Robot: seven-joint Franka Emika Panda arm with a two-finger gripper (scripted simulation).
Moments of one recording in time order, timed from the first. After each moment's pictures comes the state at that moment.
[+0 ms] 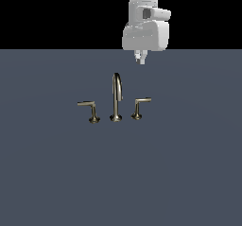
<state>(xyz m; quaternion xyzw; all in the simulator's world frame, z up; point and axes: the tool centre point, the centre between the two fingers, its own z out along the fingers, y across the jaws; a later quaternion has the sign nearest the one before) 0.061 -0.069 0.245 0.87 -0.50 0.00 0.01</state>
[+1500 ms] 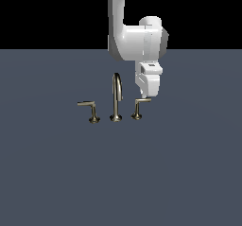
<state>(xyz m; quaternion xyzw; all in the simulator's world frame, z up) 0.104 -0.101 0.091 0.76 -0.66 0.00 0.00</state>
